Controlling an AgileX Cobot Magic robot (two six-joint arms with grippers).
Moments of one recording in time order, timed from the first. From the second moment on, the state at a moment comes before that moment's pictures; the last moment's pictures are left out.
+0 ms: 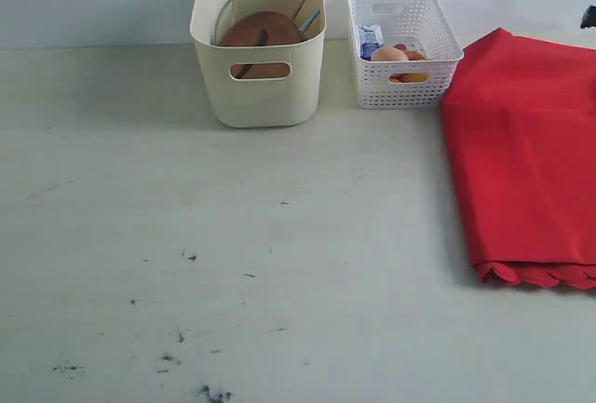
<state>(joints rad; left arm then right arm) -0.70 0.67 -0.82 0.63 0.89 -0.73 -0.29 2.10 -1.58 0.04 0.68 0.16</state>
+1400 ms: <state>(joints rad) -0.70 0.67 -0.81 0.60 0.89 -0.73 -0.15 2.25 -1.45 0.12 0.12 0.11</state>
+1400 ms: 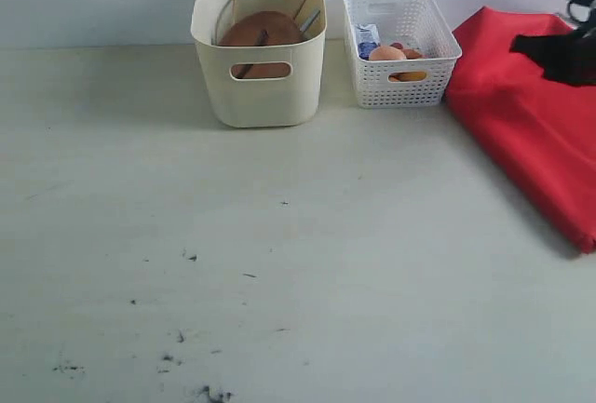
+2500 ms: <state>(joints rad) -0.70 0.67 -0.81 0.62 0.89 -0.73 -0.26 2.27 -1.53 0.19 0.46 0.05</state>
